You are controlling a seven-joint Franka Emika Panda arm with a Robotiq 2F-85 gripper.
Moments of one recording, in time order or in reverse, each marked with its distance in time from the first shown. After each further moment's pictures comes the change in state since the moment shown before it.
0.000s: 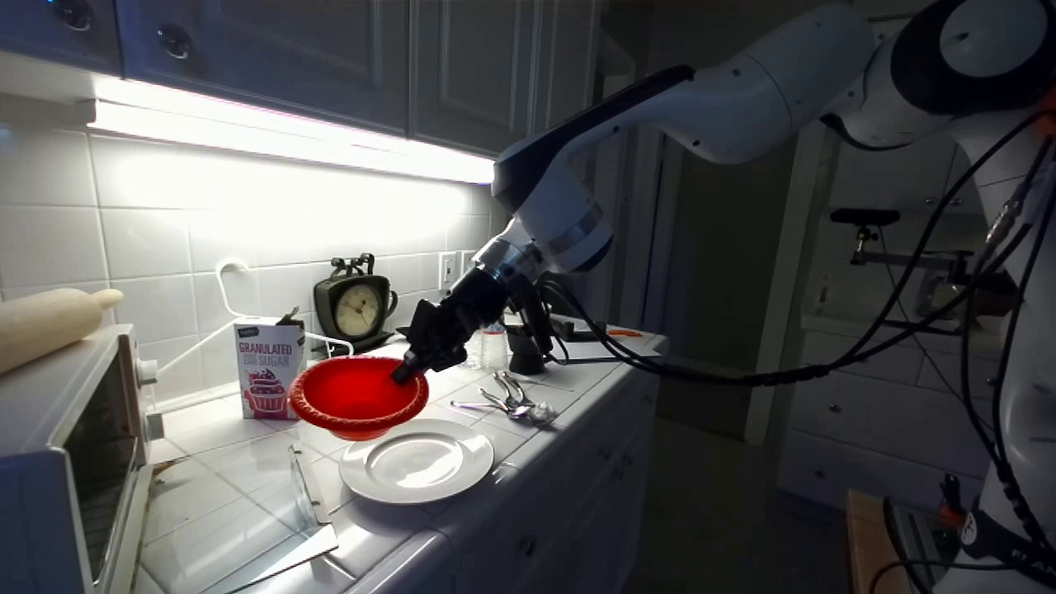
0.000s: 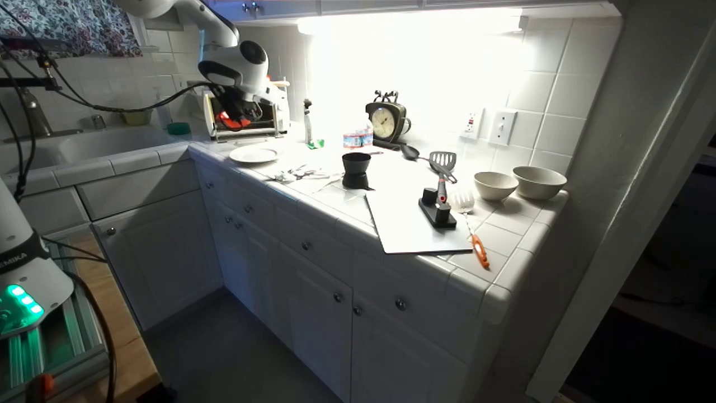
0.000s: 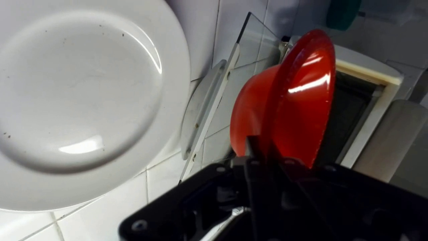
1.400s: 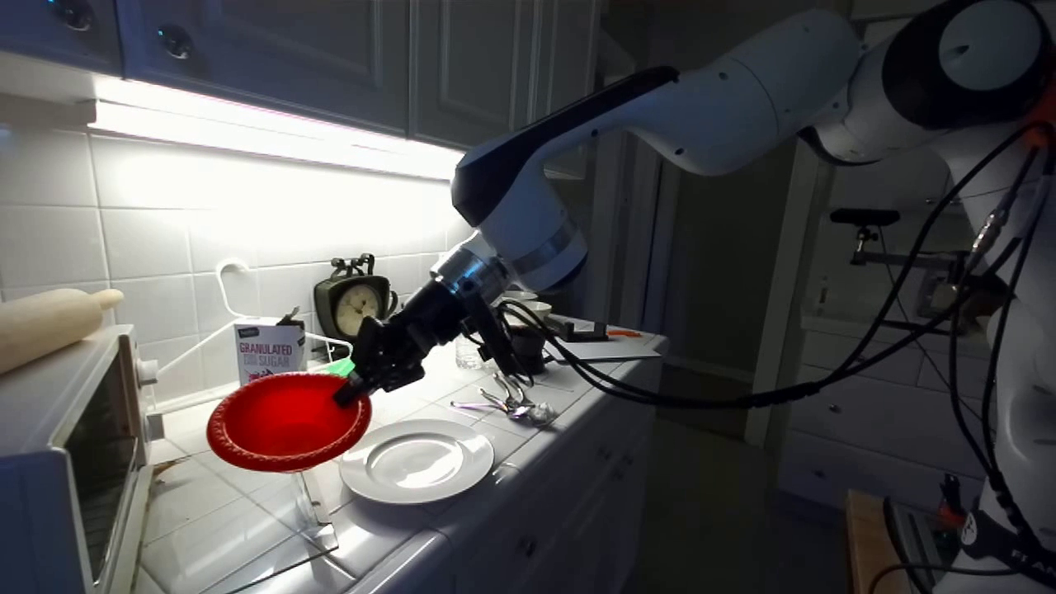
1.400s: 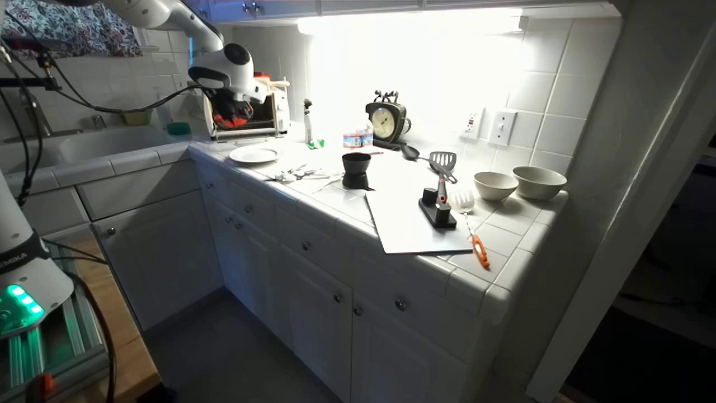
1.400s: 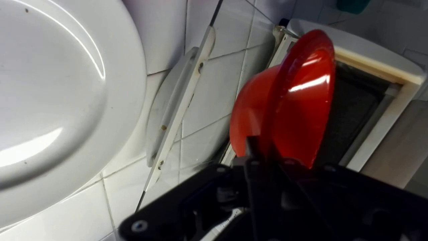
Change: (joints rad) arm 0.125 0.096 0.022 0.098 0.000 0.196 0.052
